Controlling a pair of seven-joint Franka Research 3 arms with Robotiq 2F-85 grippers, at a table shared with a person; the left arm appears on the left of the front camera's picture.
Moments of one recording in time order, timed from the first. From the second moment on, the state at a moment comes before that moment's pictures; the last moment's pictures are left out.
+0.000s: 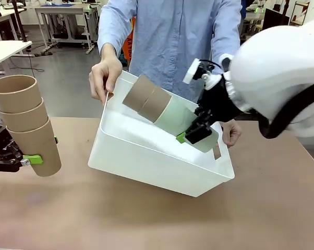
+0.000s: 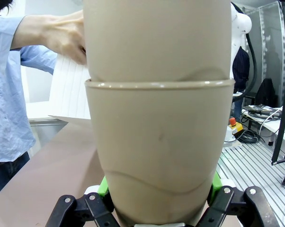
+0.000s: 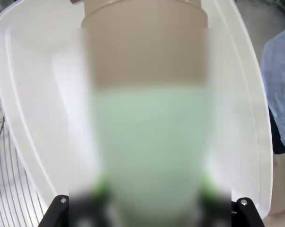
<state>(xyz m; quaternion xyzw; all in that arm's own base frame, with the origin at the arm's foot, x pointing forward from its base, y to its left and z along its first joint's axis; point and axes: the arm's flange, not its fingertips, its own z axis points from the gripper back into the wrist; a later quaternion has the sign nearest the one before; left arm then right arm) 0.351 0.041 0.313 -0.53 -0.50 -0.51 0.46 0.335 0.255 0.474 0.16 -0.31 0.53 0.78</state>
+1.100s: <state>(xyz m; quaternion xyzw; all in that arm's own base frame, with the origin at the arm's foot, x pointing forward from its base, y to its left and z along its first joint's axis) 0.351 0.041 0.313 -0.53 -0.50 -0.51 0.46 0.359 0.295 0.403 0.17 -0.19 0.59 0.77</state>
